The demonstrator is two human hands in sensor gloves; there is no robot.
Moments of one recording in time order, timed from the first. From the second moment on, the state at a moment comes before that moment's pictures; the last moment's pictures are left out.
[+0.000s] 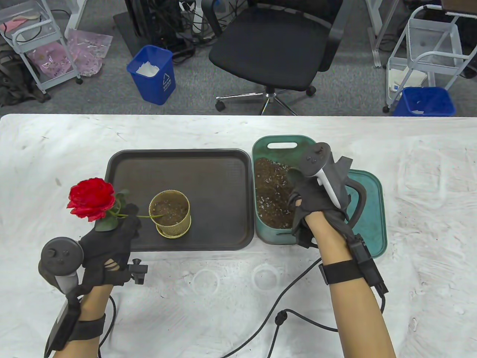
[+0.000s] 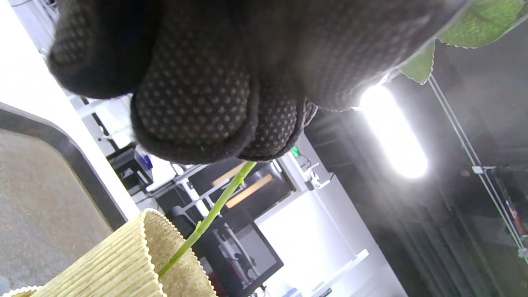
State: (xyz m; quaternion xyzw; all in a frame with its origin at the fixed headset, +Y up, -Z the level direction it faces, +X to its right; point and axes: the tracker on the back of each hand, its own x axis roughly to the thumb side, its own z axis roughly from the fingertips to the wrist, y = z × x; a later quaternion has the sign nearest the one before) left_hand -0.332 -0.670 -0.214 0.20 0.00 0.49 0.85; right_hand 0.134 -0.589 -0.323 -0.21 0.11 0.96 0.12
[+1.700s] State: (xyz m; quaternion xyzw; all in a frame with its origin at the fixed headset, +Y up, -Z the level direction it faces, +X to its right) left_hand -0.333 -0.668 -0.214 0.20 0.00 0.49 0.85; right_hand 0.170 -0.648 -0.331 -0.24 0.23 0.78 0.52
